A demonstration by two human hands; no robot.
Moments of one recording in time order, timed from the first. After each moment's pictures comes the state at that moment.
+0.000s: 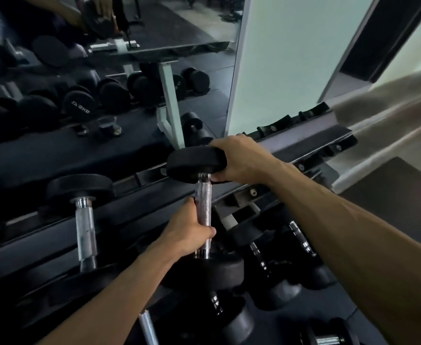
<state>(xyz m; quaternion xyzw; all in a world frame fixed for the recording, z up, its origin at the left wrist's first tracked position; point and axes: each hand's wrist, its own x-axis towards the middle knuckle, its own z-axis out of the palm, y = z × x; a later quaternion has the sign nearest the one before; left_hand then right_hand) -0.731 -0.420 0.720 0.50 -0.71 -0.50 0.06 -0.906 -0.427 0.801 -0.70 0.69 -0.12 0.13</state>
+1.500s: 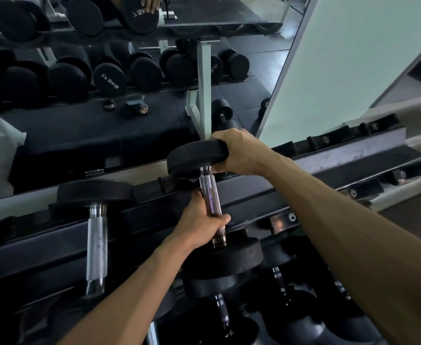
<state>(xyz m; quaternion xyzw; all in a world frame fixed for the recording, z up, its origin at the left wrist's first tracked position) -0.735 -0.506 0.680 0.54 -0.61 -0.56 0.12 -0.895 -0.562 0.747 -0.71 0.66 -0.12 0.20</state>
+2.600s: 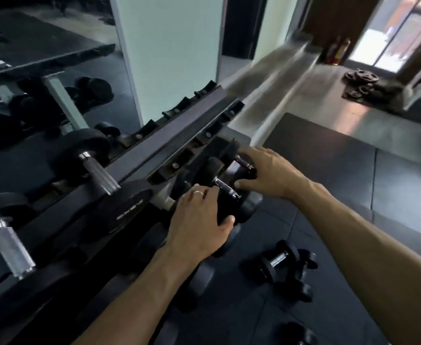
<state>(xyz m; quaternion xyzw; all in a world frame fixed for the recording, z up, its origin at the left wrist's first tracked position) -0.752 -0.247 0.767 0.18 -0.95 -0.23 0.09 -0.924 -0.147 0.802 -0.43 0.89 -0.12 0.08</state>
